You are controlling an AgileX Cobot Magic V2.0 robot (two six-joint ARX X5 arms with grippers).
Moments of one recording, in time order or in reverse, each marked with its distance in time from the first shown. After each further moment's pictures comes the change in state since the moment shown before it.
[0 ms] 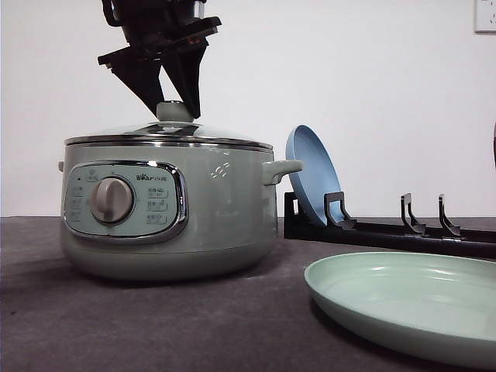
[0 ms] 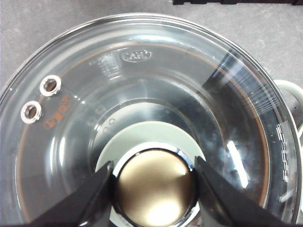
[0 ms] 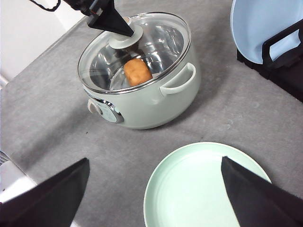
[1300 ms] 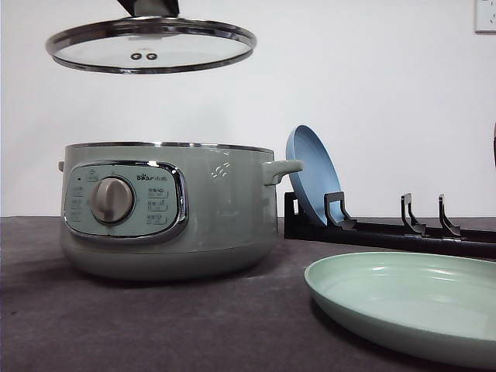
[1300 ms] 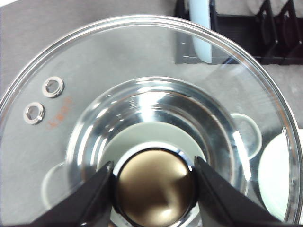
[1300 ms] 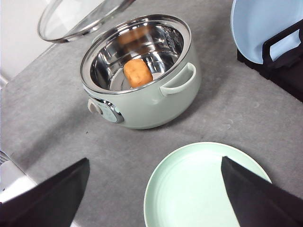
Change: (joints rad) left_arx 0.059 -0.080 0.318 -0.208 0.004 0.000; right_arx 0.000 0.000 0.000 0.000 0.000 0.000
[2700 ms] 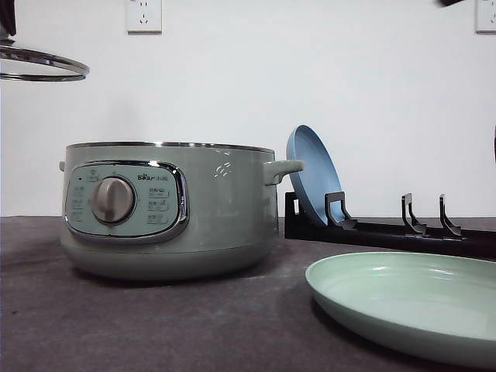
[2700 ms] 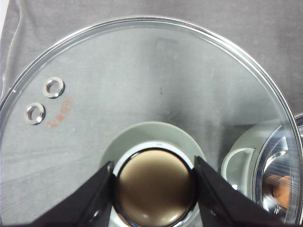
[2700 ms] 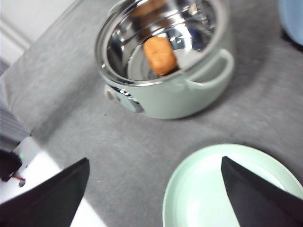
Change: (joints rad) left_arx 0.504 -0.006 0.000 -0.038 -0.040 -0.011; right_arx 0.145 0.405 0.208 0.008 -0.035 -0.035
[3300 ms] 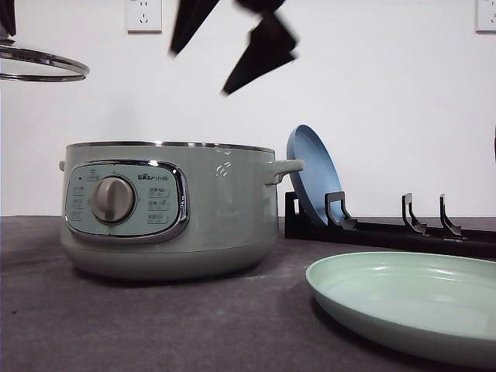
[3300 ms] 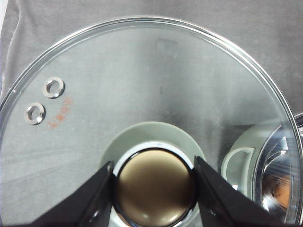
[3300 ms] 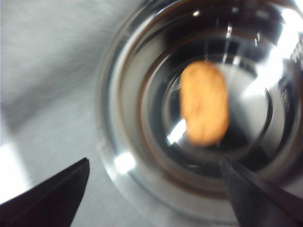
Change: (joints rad) left_arx 0.000 0.000 0.000 -0.002 0.000 0.000; right_arx 0.250 0.944 0.832 -0.192 0.119 -0.197
